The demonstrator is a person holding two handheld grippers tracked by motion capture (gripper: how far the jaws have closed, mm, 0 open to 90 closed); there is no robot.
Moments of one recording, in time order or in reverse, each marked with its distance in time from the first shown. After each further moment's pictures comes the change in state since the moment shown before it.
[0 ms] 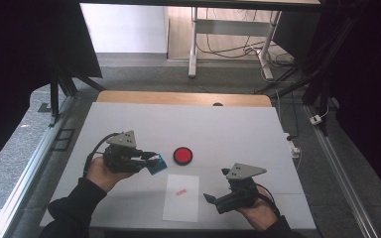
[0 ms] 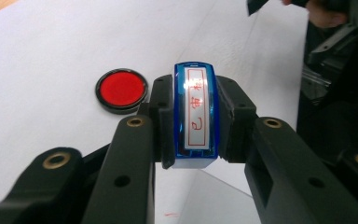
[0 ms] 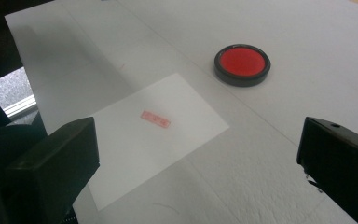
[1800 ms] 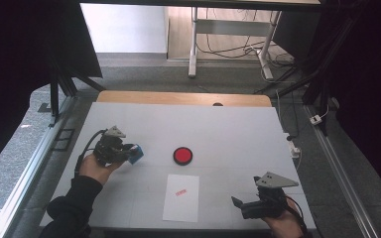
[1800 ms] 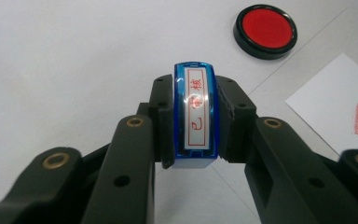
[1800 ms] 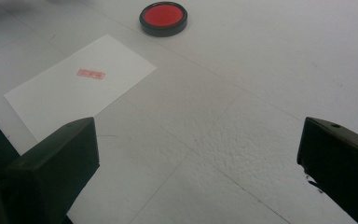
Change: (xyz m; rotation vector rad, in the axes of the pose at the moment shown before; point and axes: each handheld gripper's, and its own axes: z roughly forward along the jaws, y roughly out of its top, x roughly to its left) left arm 0.057 -0.045 0.011 0.138 0.332 -0.267; right arm -0.017 -0.041 -0.053 0.038 -0.217 0.122
